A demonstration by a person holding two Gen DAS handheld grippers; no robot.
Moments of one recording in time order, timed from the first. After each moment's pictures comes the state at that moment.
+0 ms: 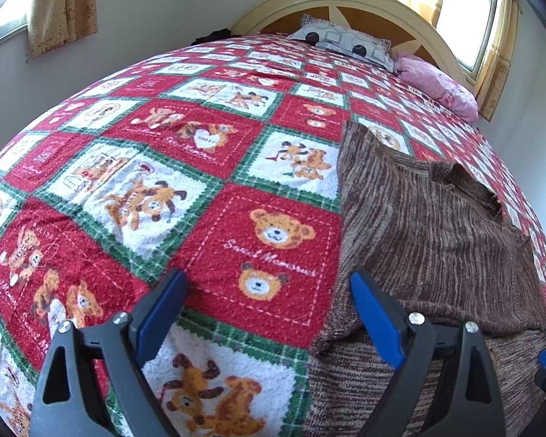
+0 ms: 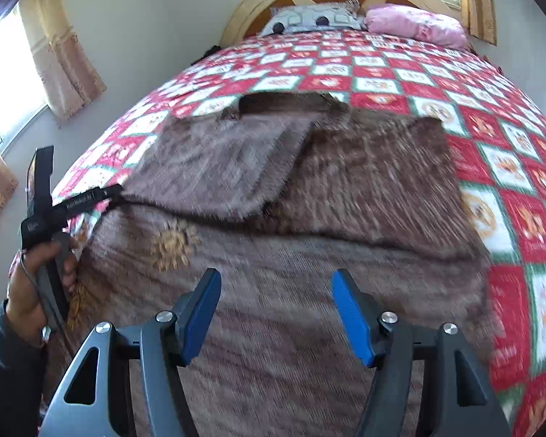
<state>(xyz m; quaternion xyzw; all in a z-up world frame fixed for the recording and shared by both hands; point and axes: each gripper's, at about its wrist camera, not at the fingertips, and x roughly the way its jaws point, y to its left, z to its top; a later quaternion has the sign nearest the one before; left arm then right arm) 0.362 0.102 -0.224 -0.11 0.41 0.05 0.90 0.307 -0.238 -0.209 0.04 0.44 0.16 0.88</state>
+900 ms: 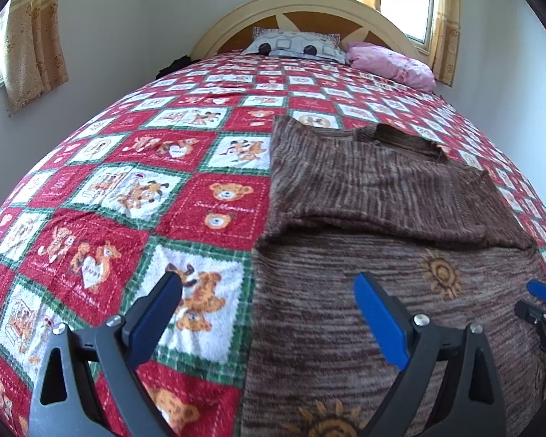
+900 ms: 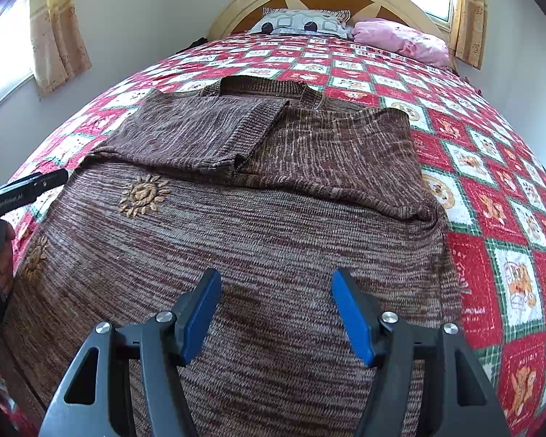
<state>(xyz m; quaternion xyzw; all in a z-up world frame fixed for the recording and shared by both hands) 0.284 0.059 -0.195 -0.03 0.38 0.00 0.92 0.272 -0.237 -0.221 -0.03 0.42 0.11 0.90</state>
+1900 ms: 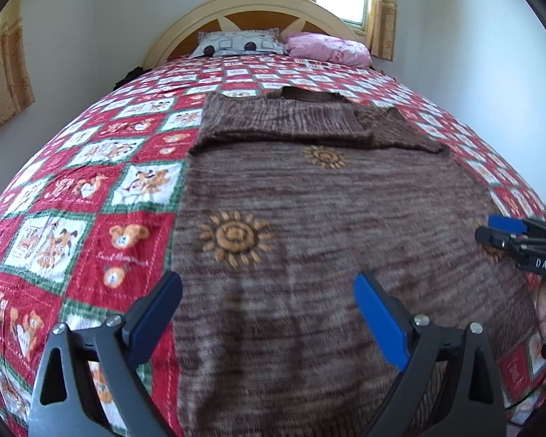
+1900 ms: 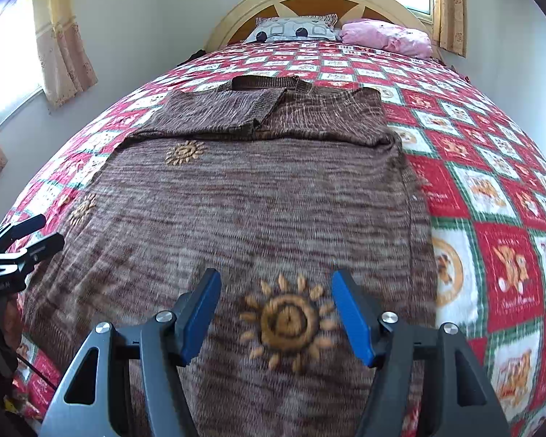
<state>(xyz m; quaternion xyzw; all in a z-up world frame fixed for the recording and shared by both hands) 0.139 0.013 -0.197 0.02 0.38 -0.10 0.92 0.166 -0.254 -0.215 0.01 0.41 0.11 0.90</state>
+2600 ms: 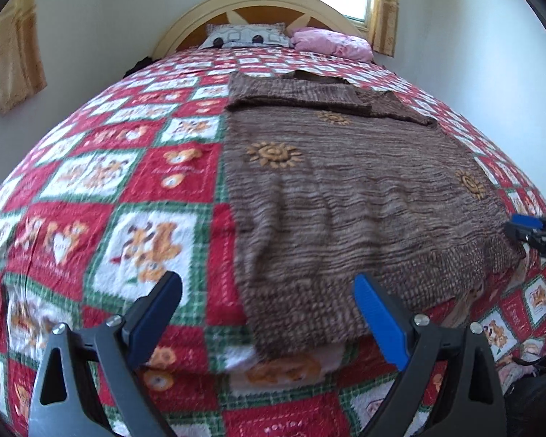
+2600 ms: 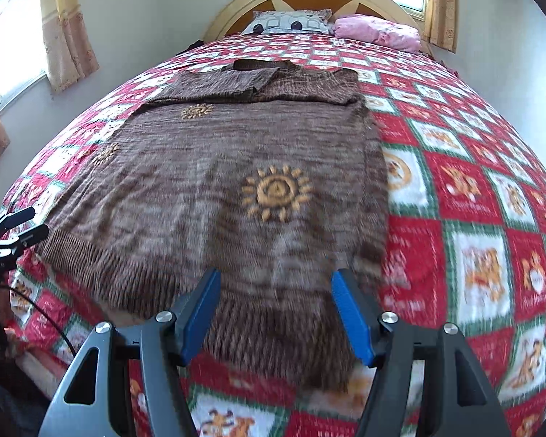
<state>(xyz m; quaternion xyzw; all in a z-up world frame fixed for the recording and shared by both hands) 0.065 0.064 -0.209 0.00 0.39 -0.09 0.91 0.068 -0.276 -0.219 0.00 0.43 0.09 0.90</state>
